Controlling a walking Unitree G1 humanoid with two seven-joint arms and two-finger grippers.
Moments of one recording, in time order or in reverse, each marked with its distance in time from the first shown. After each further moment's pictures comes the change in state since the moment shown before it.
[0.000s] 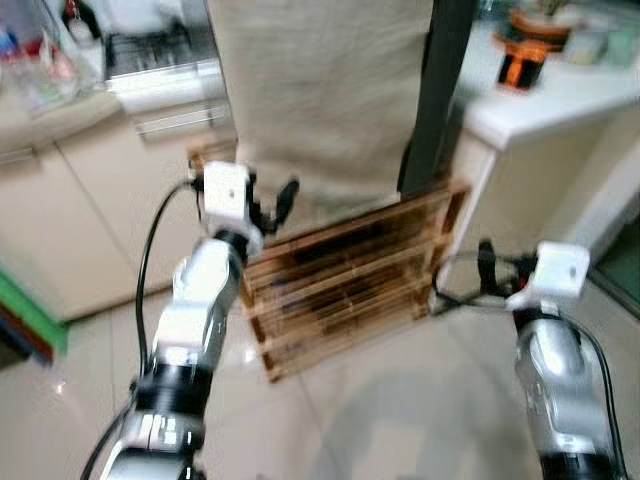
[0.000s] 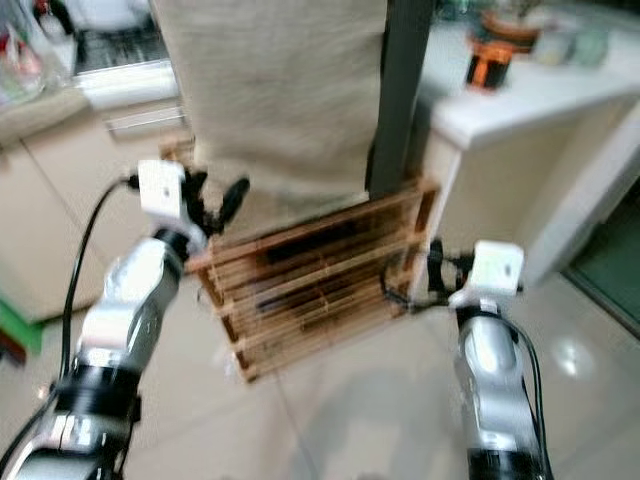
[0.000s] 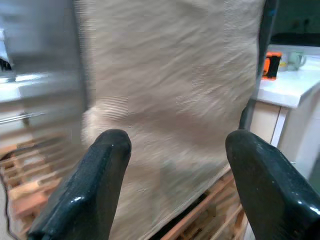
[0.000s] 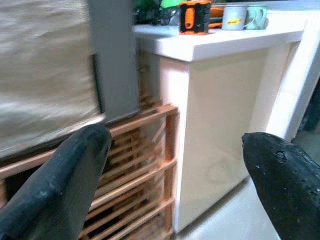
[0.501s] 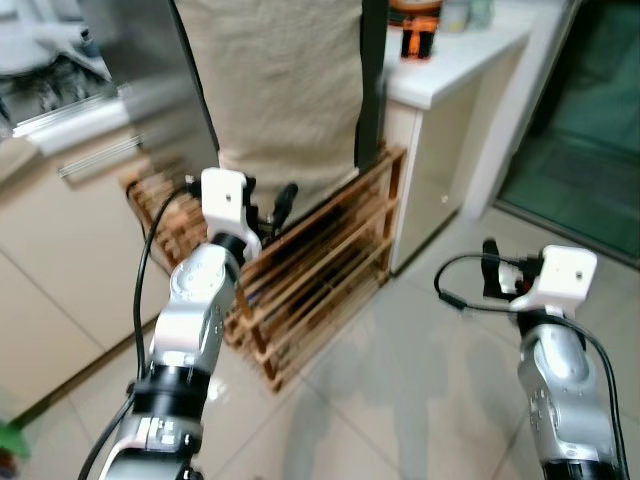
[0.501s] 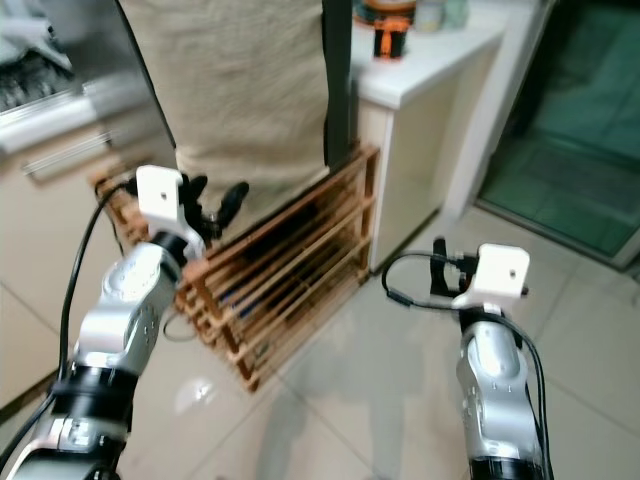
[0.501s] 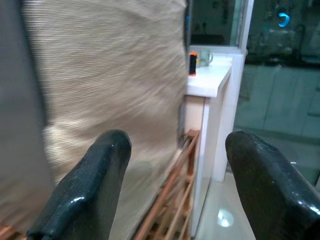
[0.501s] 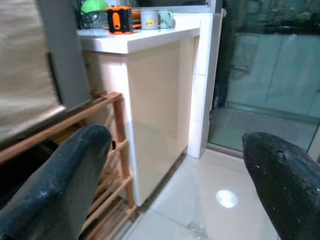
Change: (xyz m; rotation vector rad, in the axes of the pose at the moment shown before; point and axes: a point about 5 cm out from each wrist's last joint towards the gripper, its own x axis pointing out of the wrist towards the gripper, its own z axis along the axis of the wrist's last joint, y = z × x) left arm -0.003 0.003 0.000 0.006 -0.011 -0.012; right arm 0.000 0.003 0.005 0.008 -0.024 0.002
